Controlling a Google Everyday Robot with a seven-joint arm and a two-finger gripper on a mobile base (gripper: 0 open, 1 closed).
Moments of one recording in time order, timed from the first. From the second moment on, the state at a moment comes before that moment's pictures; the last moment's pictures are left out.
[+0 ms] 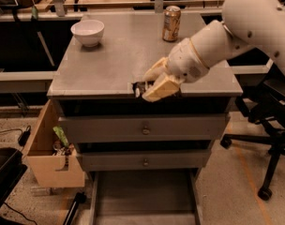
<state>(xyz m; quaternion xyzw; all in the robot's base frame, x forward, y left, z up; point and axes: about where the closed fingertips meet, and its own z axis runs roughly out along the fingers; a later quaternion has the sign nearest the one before) 0.528 -0.025 0.886 -0.67 0.63 0.25 0.30</state>
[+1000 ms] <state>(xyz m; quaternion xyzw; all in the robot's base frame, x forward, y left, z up) 0.659 -0.037 0.954 -0.65 0.62 0.21 0.39</state>
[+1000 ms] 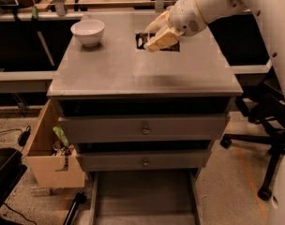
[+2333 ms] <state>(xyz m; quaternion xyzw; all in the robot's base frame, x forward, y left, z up) 0.668 -0.027 0.955 -0.65 0.61 0.21 0.40</state>
